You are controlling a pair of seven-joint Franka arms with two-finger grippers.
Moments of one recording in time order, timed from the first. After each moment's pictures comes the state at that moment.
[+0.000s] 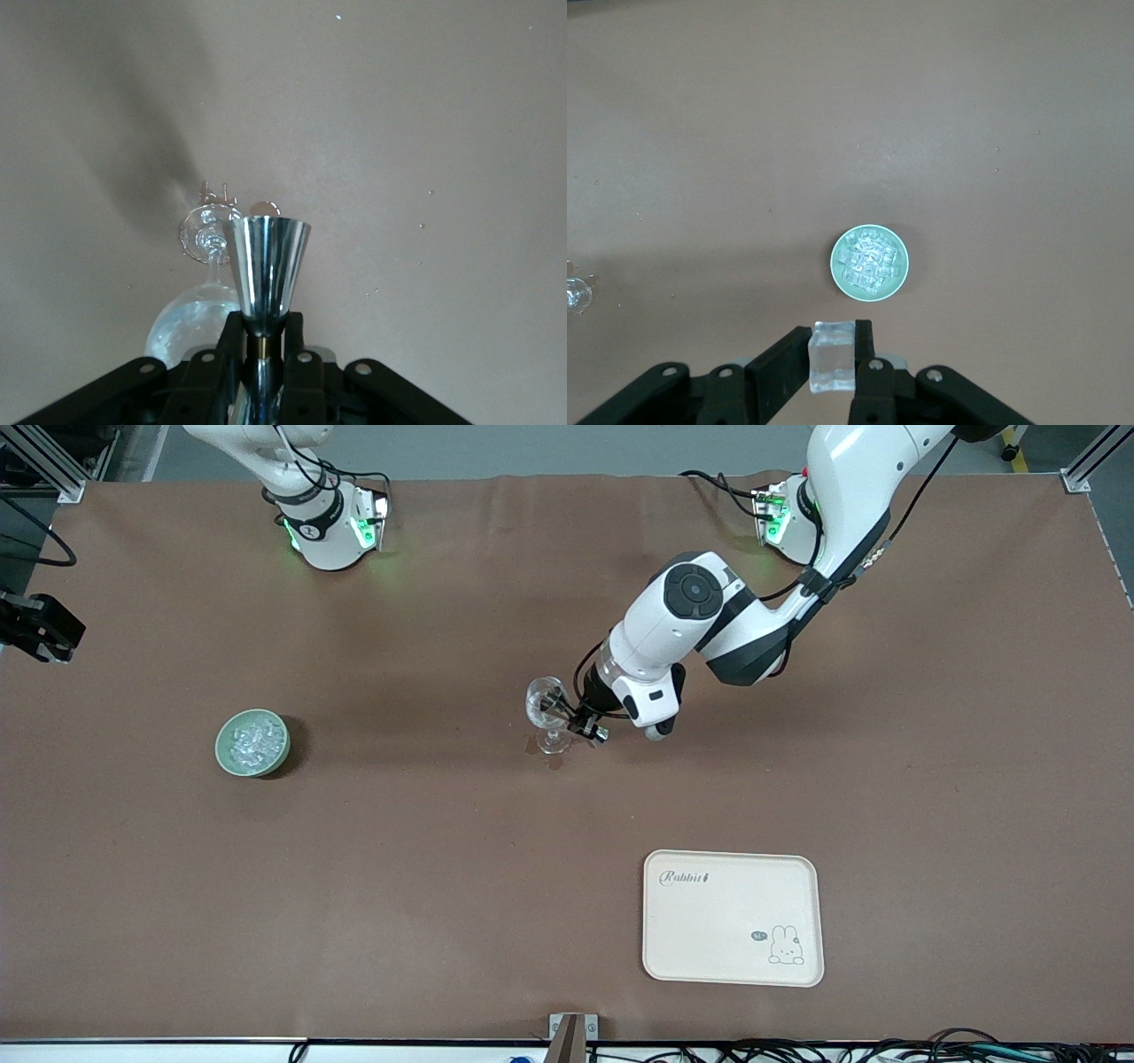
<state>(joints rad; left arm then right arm) -0.09 0.53 -0.74 -1.80 0.16 2.51 -2.06 -0.08 -0.07 0.00 -1.57 0.00 1.57 0.00</state>
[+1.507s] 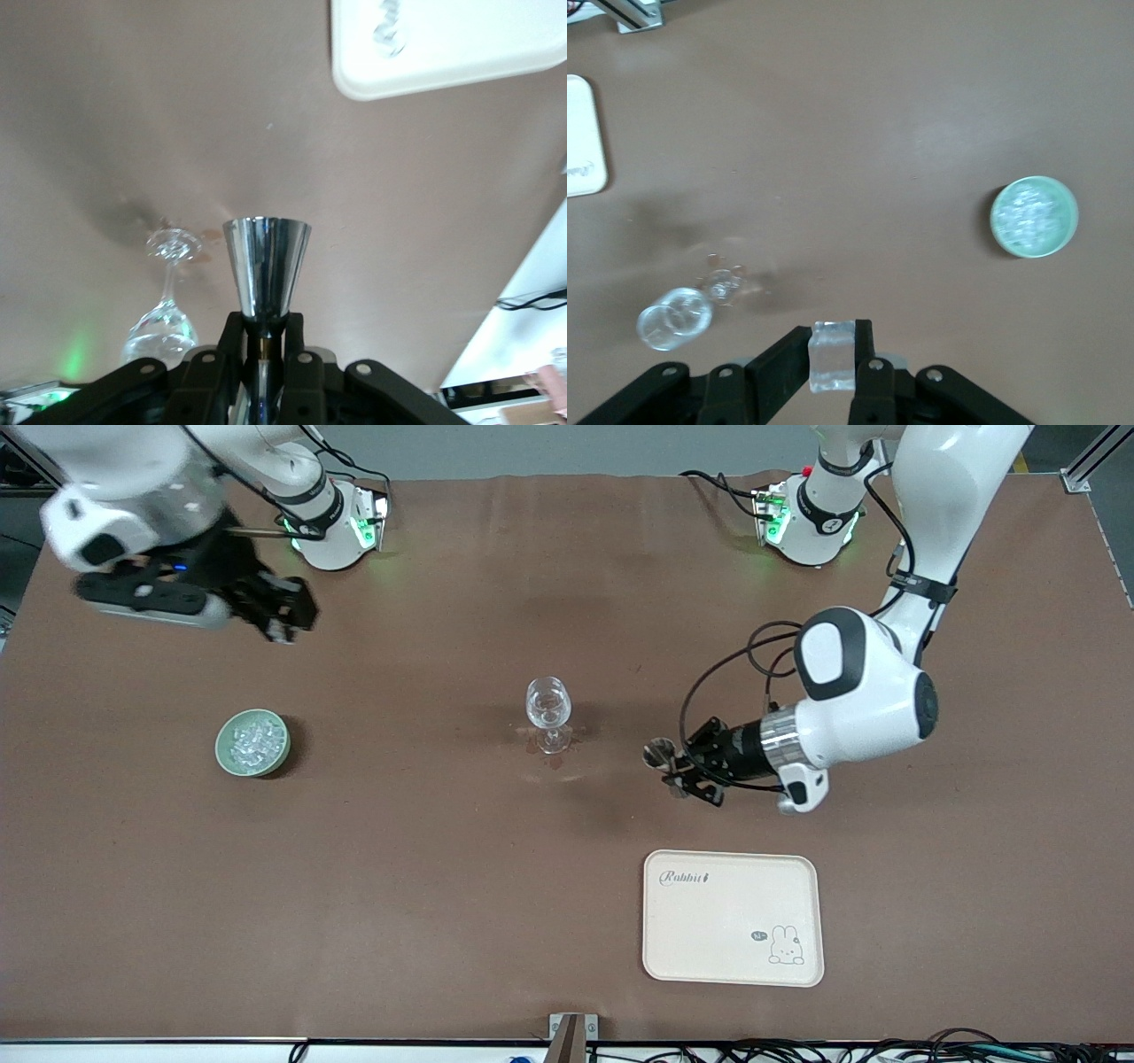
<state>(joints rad) -0.07 0.43 -0.33 -1.77 -0.76 2.30 -1.22 0.40 -0.02 0.03 -1.57 0.01 1.64 0.64</state>
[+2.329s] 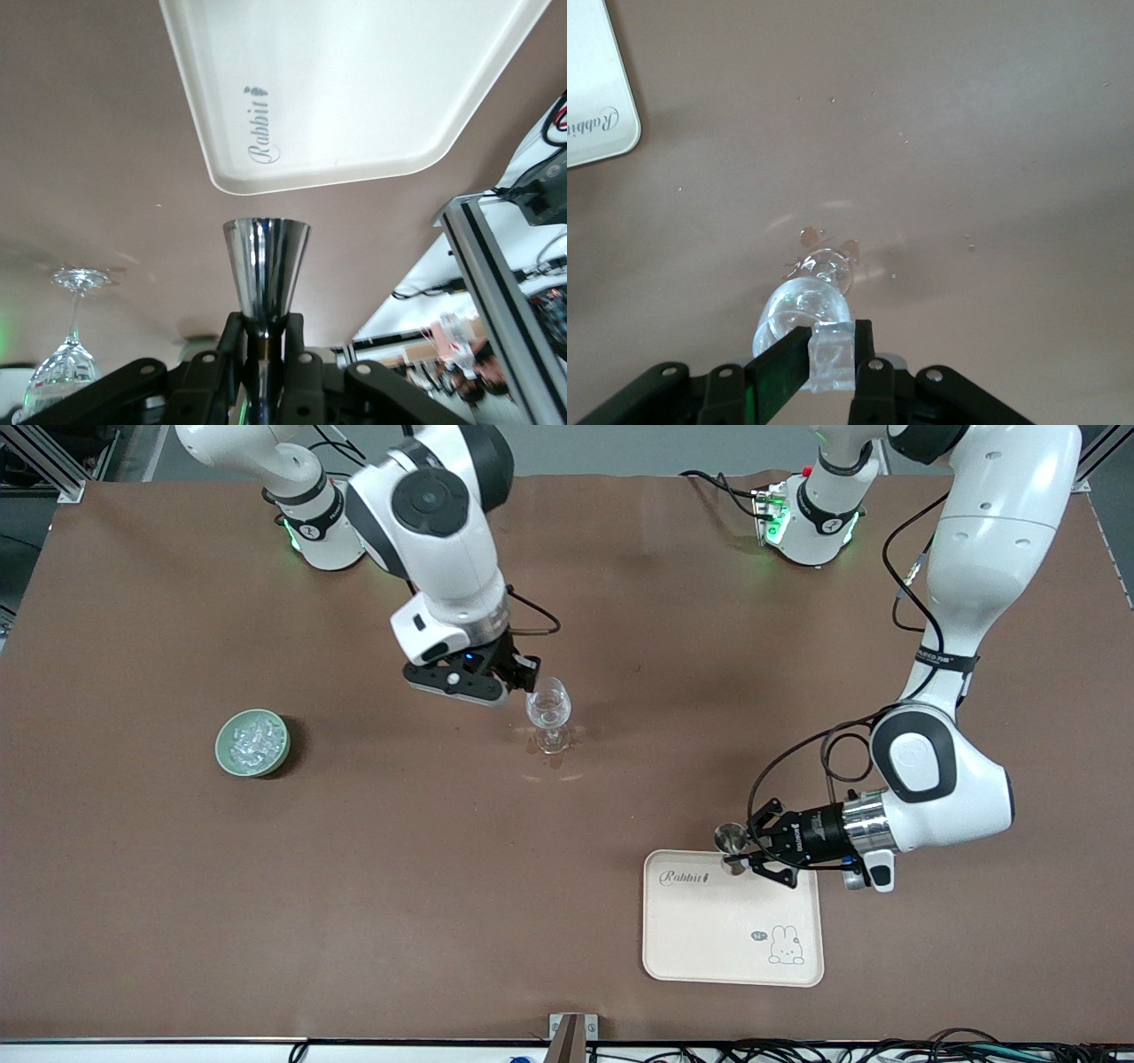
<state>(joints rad) -0.04 0.72 -0.14 -1.51 -1.09 2.16 -0.91 0.69 0.33 0.03 -1.58 0.00 1.96 1.01</state>
